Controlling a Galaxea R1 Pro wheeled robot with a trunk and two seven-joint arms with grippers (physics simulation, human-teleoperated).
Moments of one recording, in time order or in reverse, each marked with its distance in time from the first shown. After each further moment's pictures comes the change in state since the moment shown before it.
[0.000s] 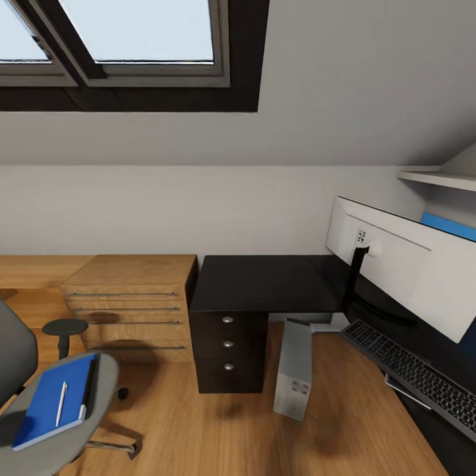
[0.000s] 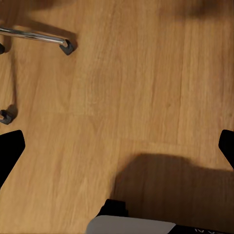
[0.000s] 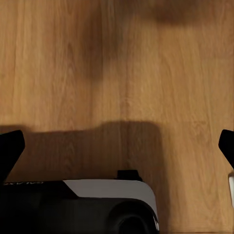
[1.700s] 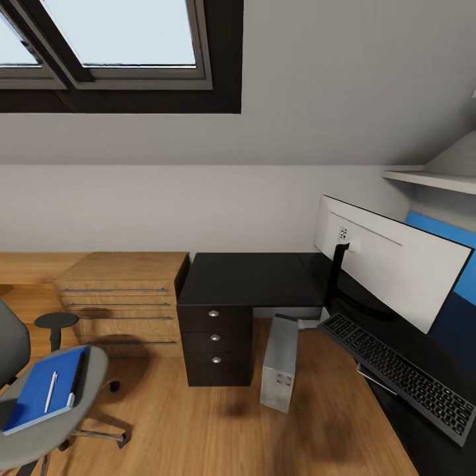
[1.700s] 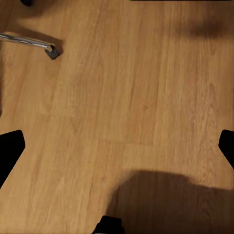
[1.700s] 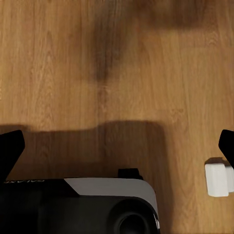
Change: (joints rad) left arm 0.000 0.001 0.001 -0.001 0.000 -0.069 -0.004; right arm 0.000 0.000 0.001 0.006 -0.001 -0.002 0.003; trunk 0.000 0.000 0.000
